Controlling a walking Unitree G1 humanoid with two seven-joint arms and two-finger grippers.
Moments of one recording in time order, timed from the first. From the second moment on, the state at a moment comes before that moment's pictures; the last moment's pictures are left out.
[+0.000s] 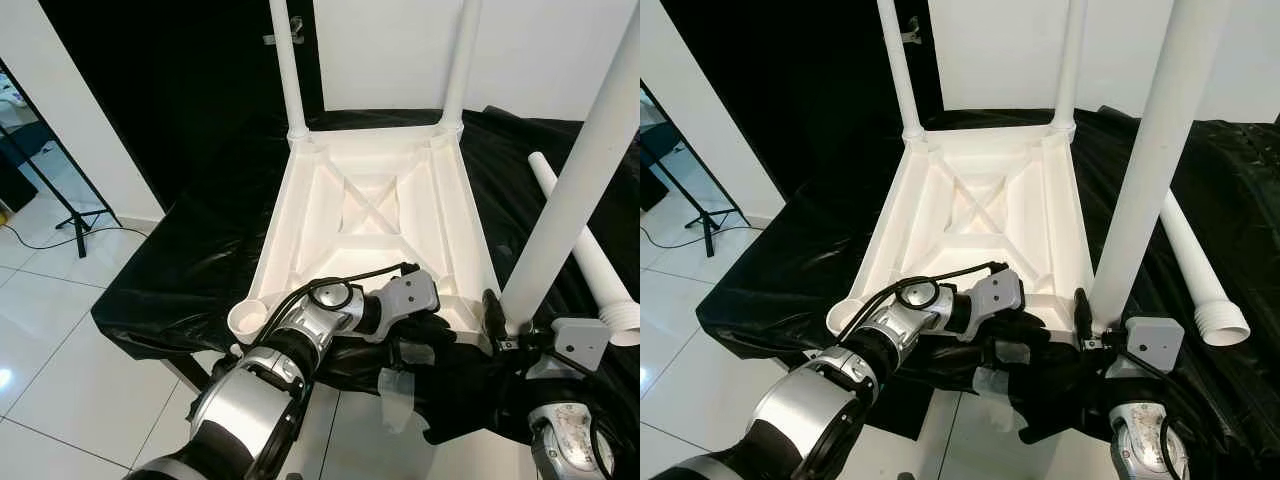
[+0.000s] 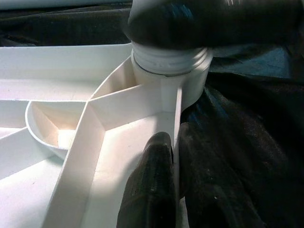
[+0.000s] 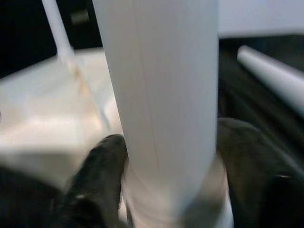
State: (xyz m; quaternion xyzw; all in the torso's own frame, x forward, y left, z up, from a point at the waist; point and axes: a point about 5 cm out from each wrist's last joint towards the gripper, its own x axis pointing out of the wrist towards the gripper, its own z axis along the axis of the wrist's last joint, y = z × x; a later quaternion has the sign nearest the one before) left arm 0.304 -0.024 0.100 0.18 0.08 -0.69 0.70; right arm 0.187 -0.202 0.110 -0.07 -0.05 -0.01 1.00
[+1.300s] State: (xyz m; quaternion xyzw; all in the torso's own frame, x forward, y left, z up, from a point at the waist) left arm 0.305 -0.025 0.101 0.17 0.08 -0.69 0.70; right arm 0.194 -0.227 0.124 -0.07 -0.02 0.16 0.98
